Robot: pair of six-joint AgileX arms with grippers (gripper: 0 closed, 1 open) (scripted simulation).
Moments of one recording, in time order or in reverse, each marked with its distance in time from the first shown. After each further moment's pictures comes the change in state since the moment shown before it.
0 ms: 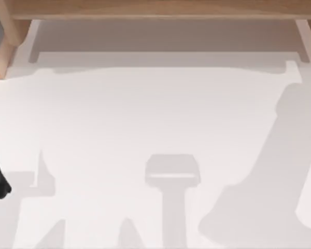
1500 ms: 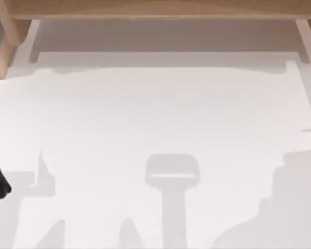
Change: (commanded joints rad) left arm 0.000 0.000 0.000 0.000 0.000 0.000; right arm -0.122 -1.036 -1.163 0.375 -0.017 -0.003
